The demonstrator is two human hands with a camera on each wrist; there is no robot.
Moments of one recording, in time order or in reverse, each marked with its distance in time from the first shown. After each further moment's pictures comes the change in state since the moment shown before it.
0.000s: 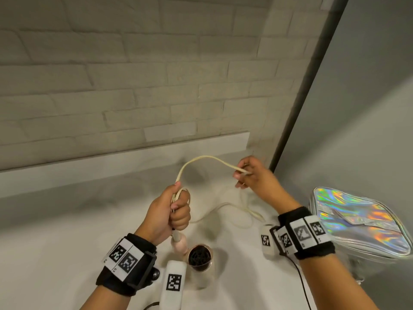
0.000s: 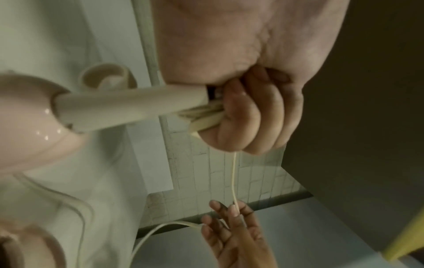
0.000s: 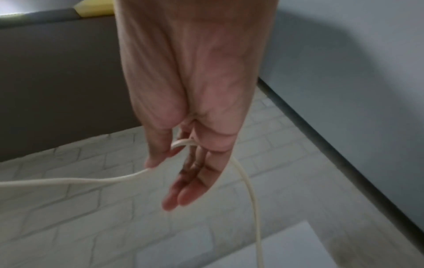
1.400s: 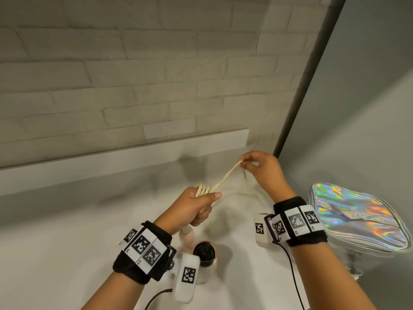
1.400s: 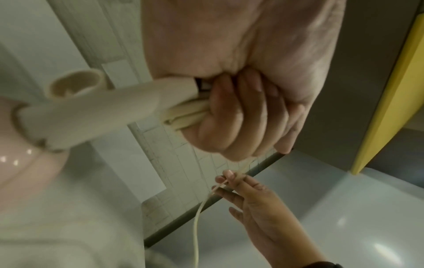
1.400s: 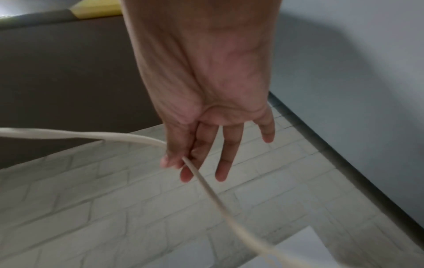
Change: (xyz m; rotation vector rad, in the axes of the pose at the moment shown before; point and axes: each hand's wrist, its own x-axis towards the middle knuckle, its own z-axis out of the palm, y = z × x) left_hand 0.013 -0.006 0.040 0.559 0.032 -0.008; right_hand 0.004 -0.006 -0.007 -0.238 0.223 -0.089
